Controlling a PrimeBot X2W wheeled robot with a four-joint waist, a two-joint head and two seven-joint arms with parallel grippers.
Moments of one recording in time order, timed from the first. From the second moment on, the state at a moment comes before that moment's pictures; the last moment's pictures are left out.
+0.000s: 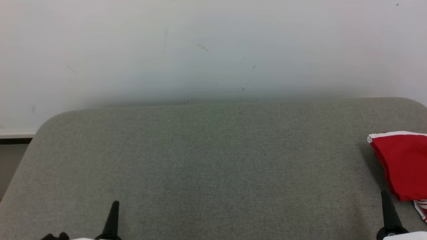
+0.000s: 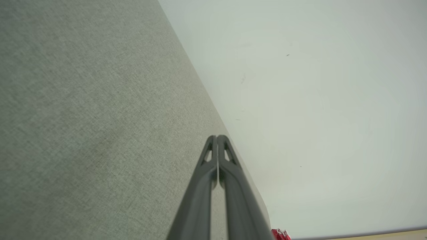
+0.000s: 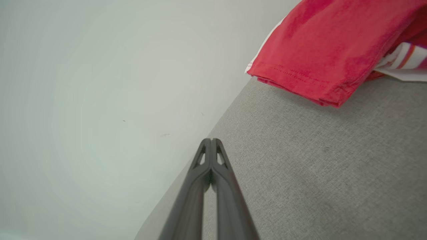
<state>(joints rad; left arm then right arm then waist) -0.01 0.05 0.03 0.22 -1.15 -0.07 -0.02 -0.03 -0.06 -0.08 0.24 1.13 0.13 -0.01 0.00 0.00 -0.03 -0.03</state>
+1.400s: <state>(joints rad) -0.08 0.05 0.09 0.24 -1.50 -0.12 0.08 -0.08 -0.05 -0.11 0.24 1.49 0.13 0.09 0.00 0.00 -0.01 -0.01</state>
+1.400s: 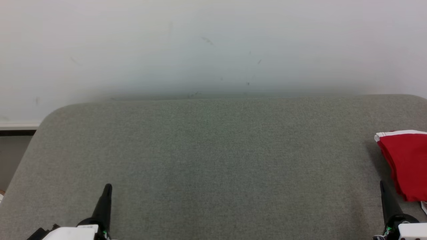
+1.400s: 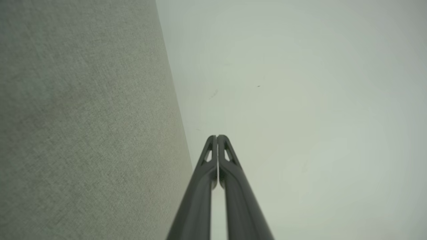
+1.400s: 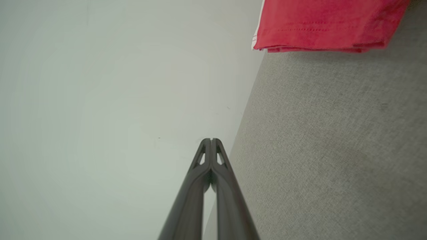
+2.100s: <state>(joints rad) -0.10 0.05 0.11 0.24 -1.61 -0.13 0.11 -0.10 -0.05 -0.11 0.24 1.61 0.13 0.11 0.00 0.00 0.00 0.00</state>
